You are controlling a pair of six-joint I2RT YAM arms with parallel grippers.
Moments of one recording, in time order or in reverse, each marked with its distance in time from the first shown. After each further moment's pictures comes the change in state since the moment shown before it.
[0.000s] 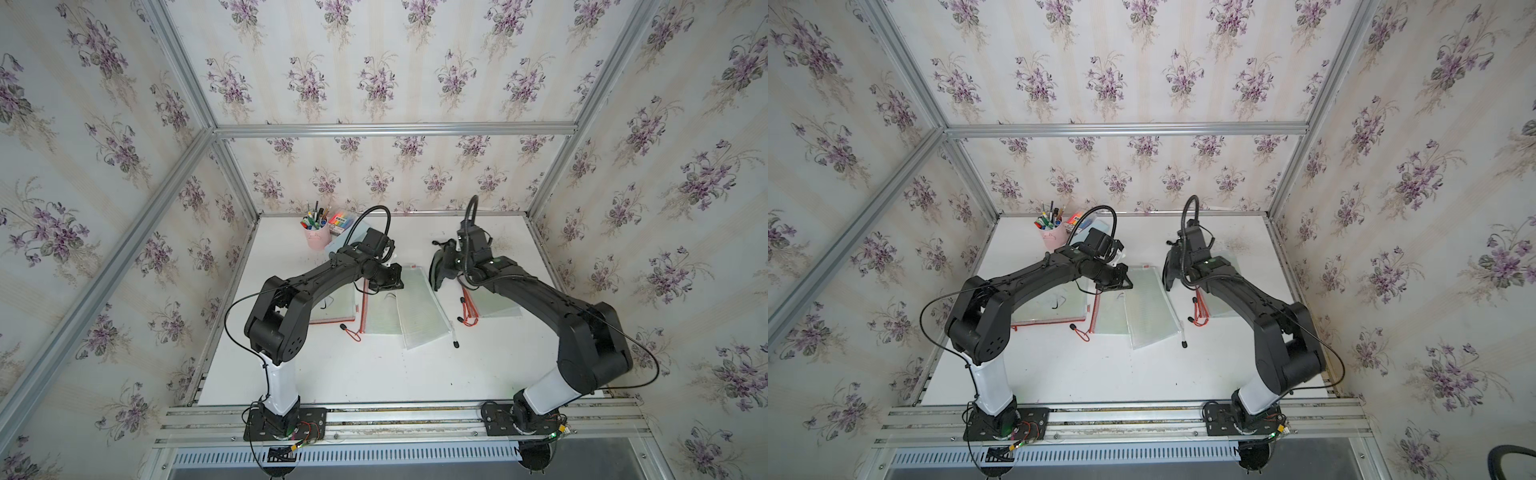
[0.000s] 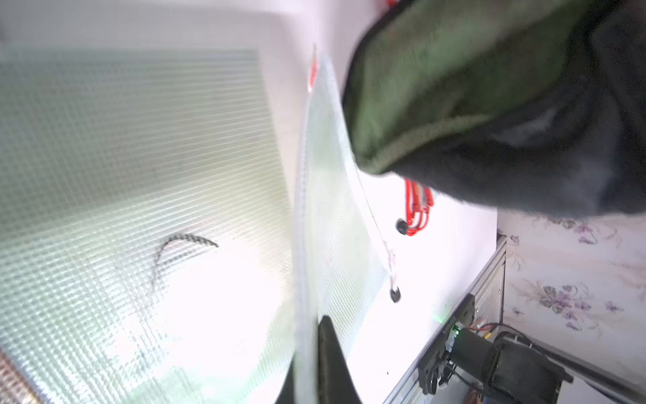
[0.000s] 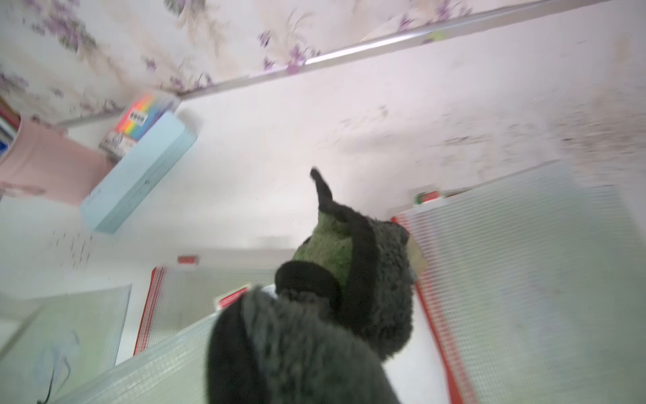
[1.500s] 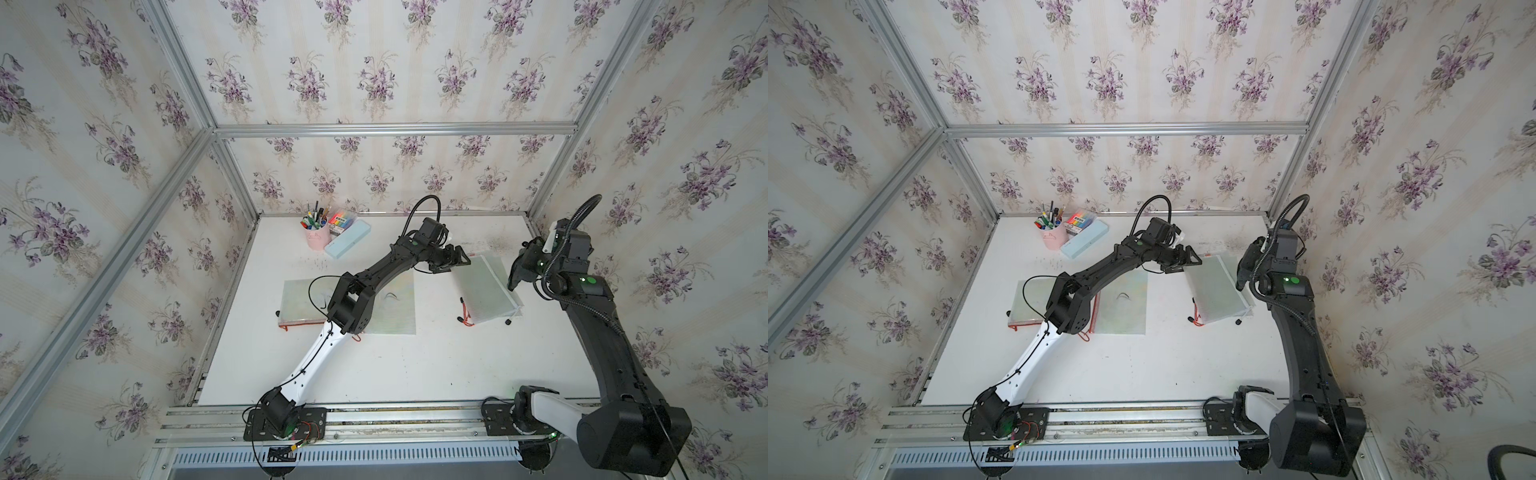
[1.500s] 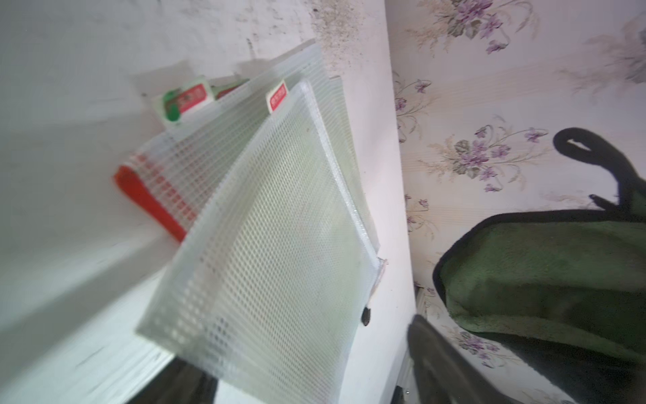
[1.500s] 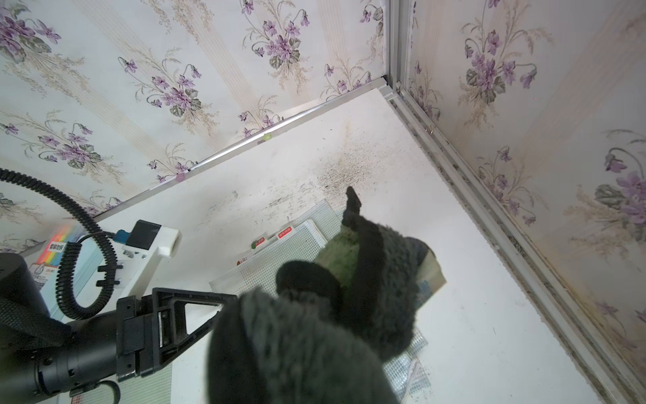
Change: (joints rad) left arm -0.129 0.819 1.043 0.015 0.111 -0.243; right arm -0.474 -0.382 -0.048 -0.258 -0.116 -0.125
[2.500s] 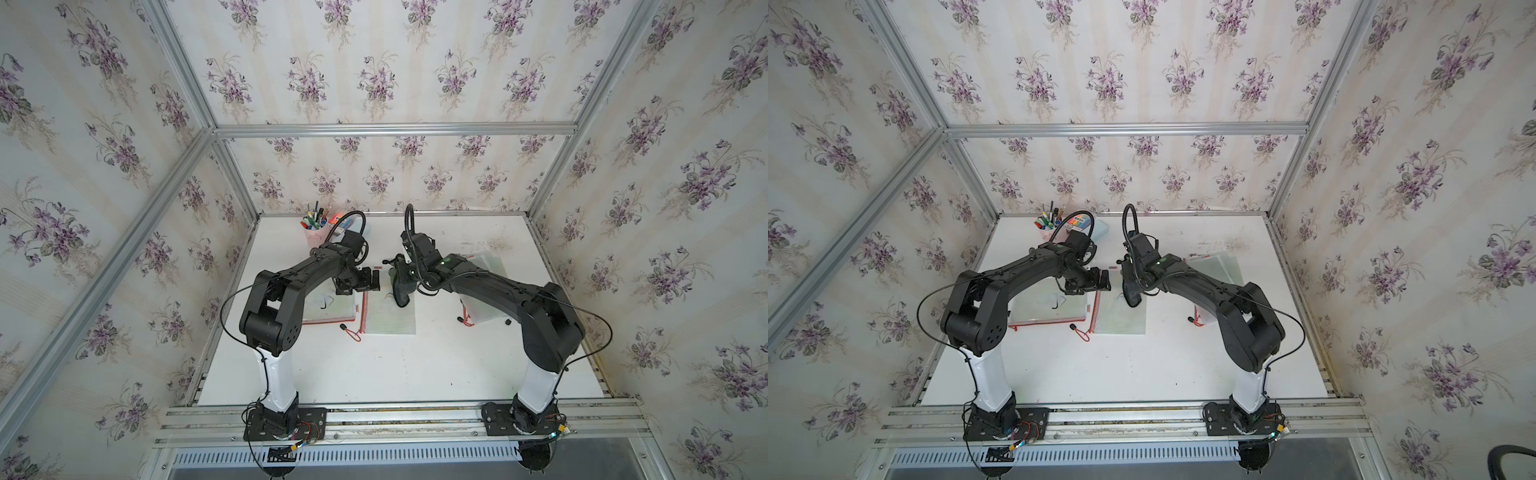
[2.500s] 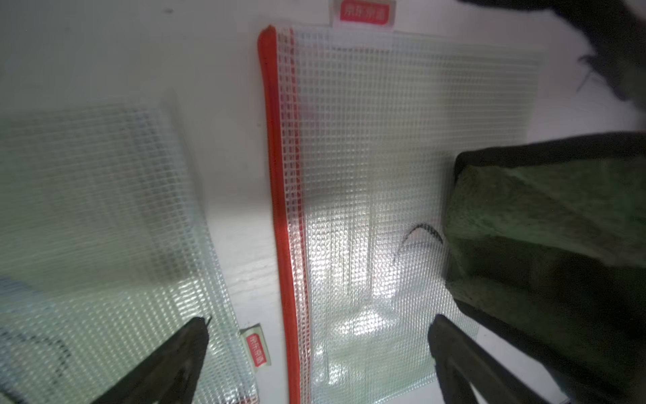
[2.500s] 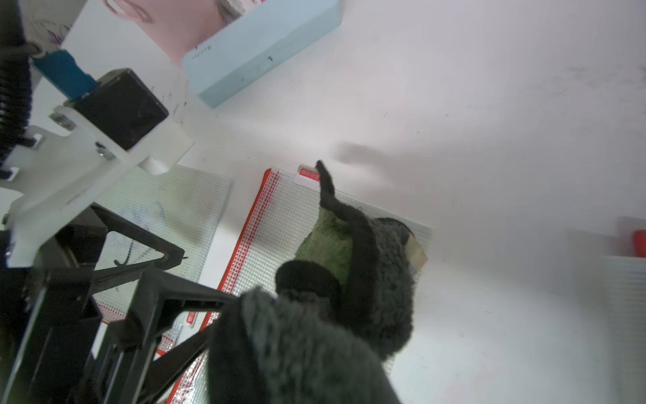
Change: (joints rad) left arm 0.322 -0.741 -1.131 -0.143 -0.329 0.338; right arm 0.812 0.716 0.322 0.138 0.039 0.047
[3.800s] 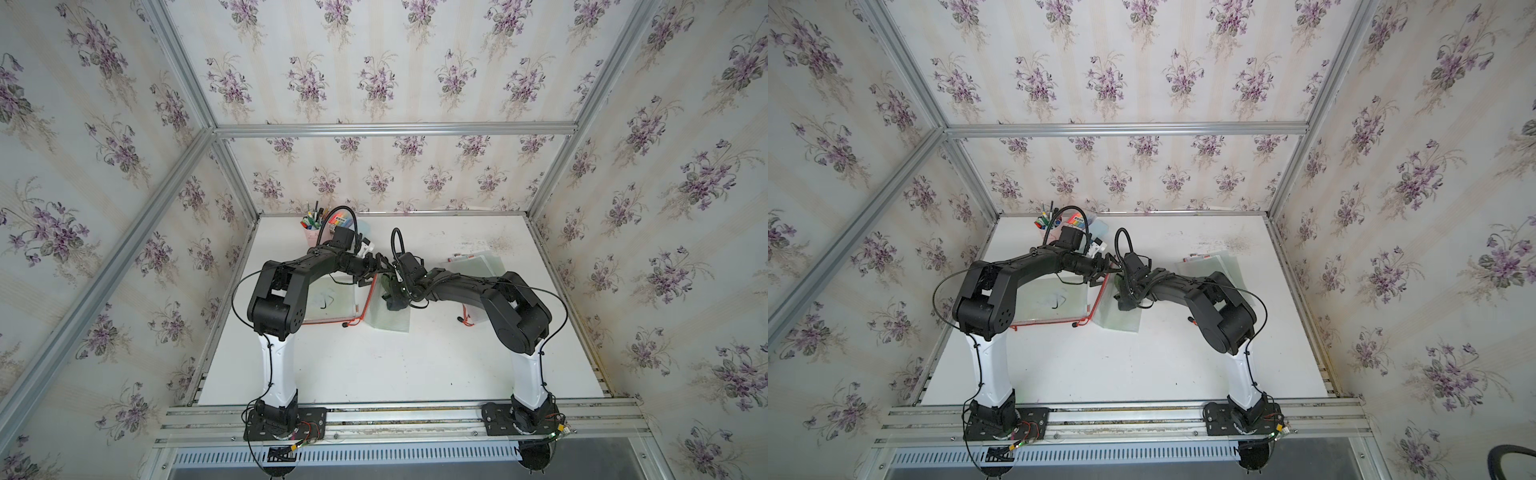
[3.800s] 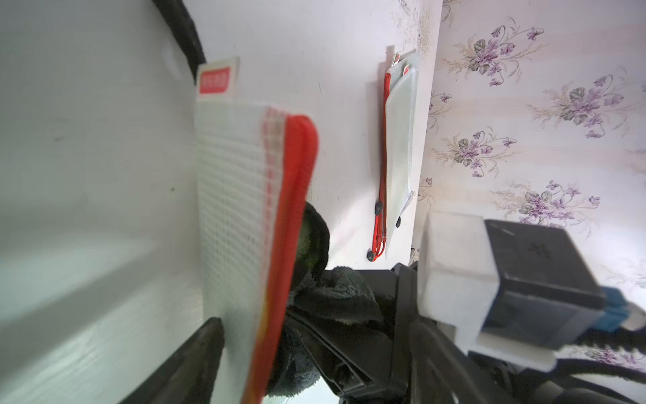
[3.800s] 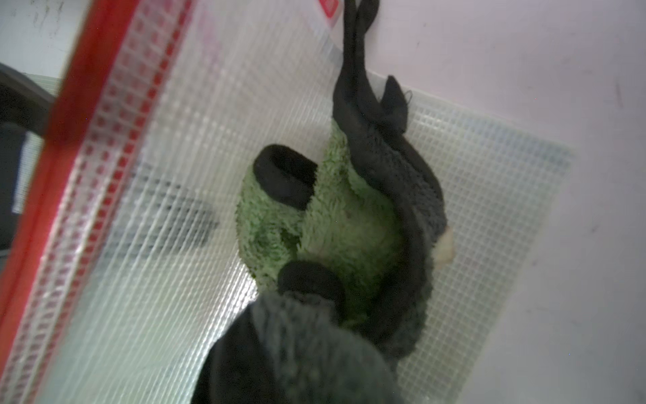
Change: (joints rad) left arm 0.098 0.103 -0.008 0.364 0.608 -0.132; right arm 0.019 0.172 -0.079 0.121 -0.062 0.079
